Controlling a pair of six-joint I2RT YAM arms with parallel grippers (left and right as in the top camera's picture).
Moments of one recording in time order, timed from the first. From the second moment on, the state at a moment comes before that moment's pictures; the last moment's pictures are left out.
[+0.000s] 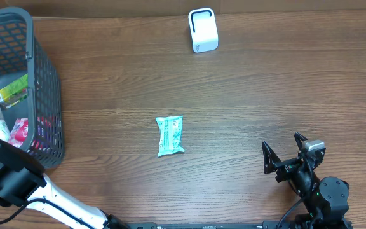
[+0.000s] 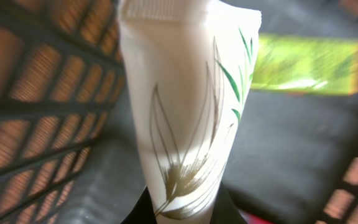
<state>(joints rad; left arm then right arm) 0.84 2.18 2.13 -1.14 0.08 0.12 0.11 0.01 0.11 -0.30 -0.23 0.15</state>
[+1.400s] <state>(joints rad) 0.04 1.73 2.44 -1.54 0.25 -0.14 0.11 0.01 0.11 -0.30 -0.23 0.15</state>
